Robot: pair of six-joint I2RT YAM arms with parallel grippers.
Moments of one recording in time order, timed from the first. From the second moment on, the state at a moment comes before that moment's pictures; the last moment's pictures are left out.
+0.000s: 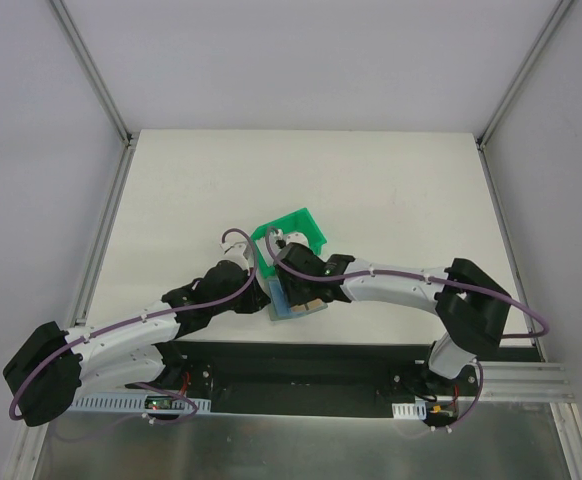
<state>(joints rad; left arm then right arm) -0.84 0.97 0.36 -0.08 -0.03 -0.81 1.11 1.65 1.05 -0.43 0.20 0.62</state>
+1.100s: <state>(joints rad) -0.84 0.97 0.36 -0.08 -0.03 -0.81 1.16 1.77 1.20 -0.66 0.38 0.60</state>
